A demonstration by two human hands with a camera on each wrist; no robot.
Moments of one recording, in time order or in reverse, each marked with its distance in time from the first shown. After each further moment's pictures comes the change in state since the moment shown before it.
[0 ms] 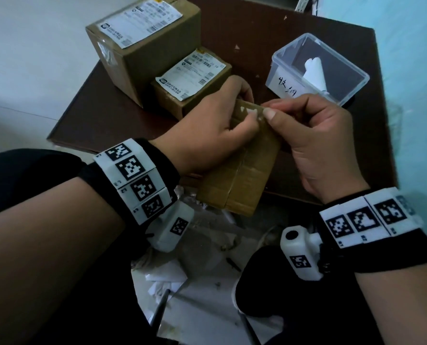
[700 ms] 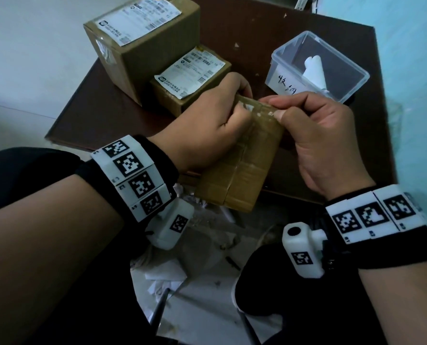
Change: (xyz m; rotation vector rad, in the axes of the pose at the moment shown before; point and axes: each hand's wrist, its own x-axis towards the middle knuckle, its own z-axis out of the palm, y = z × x) left_hand 0.002 -0.003 0.000 0.009 0.031 0.019; right_hand 0.001 -0.003 0.000 0.068 -0.016 0.044
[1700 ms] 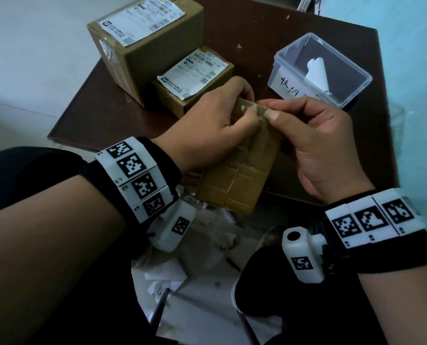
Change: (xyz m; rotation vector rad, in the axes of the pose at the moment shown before) left_hand 0.001 -0.002 0.001 0.000 0.012 -0.016; right_hand -0.001 0.001 0.004 0.060 -0.004 0.027
